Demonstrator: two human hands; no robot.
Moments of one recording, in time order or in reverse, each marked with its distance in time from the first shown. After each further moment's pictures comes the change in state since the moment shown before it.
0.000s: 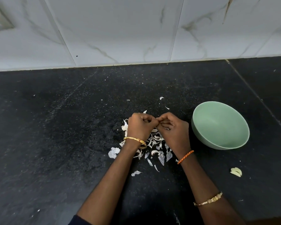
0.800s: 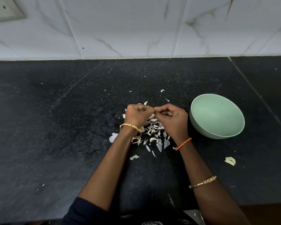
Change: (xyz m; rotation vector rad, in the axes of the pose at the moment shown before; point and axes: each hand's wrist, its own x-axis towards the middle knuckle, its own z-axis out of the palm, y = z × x) left_hand -0.009 0.003 -0.004 -0.256 0.033 -0.189; right_hand -0.003 -0.003 -0.001 0.228 0.030 0.049
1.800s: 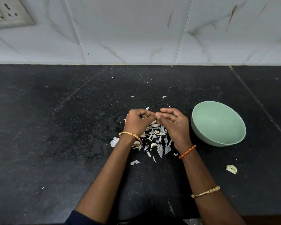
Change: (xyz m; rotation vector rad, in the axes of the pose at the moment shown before) left_hand -0.009 0.000 -0.011 0.111 -0.040 0.172; right_hand 0.000 -0.009 -0.003 0.321 -0.059 0.233
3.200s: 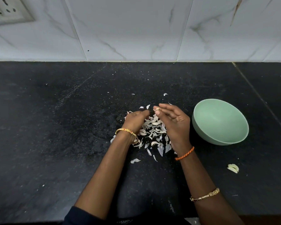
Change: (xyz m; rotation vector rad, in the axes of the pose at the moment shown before) left_hand 0.002 0.006 -0.003 -0.095 0.013 -0.469; right_hand -0.009 -0.002 0.010 0.053 0.021 -0.168
